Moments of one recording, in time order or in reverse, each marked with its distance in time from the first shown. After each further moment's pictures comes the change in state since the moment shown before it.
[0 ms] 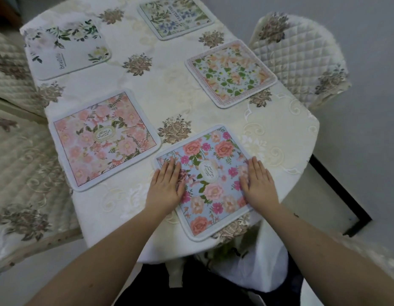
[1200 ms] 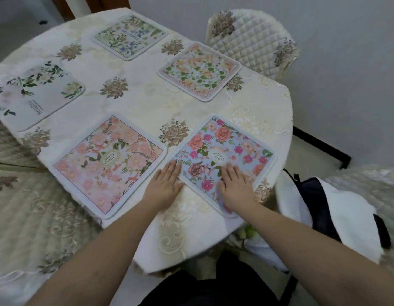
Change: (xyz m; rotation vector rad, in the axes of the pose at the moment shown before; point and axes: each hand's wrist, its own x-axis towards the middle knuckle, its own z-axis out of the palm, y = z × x) left_hand 0.022 -0.097 -0.041 0.197 -0.258 0.426; right_hand -0.076 -0.164 0.032 0.063 -0.071 0.257
